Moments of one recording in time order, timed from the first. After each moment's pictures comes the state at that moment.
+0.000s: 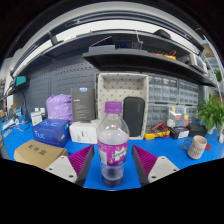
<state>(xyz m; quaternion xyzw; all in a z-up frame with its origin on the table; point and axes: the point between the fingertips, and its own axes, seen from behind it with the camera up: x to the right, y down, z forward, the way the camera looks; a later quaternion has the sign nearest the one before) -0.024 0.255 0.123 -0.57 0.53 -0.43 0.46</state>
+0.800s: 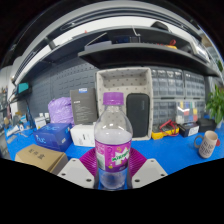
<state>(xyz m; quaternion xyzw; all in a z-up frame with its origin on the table) 0.014 0.257 0.108 -0.57 0.52 -0.39 0.50</state>
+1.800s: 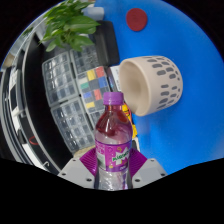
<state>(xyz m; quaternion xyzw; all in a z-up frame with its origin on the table) 0.044 -0.015 0.152 0.04 0.77 0.19 0.61</state>
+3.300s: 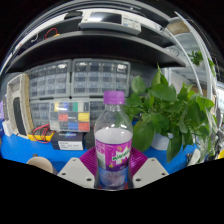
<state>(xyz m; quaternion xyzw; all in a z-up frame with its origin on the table) 0.072 -0.328 0.106 -0.51 0.61 -0.48 0.36</state>
